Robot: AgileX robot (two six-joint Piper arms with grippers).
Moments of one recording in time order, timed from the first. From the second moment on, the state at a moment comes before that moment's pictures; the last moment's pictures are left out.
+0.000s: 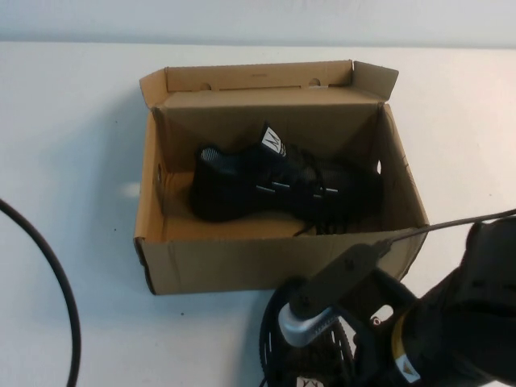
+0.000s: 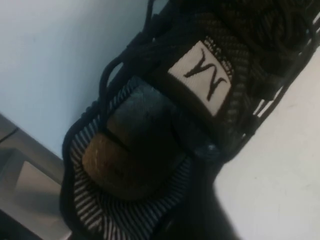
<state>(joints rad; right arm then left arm) 1.06 1.33 -1.01 -0.05 1.10 0.40 -0.24 0.68 -0.87 -0.12 0.92 0.03</state>
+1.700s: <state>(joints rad) 0.98 1.55 -0.98 -0.20 0.89 0.31 -0.24 0.68 -0.87 -0.12 0.97 0.03</state>
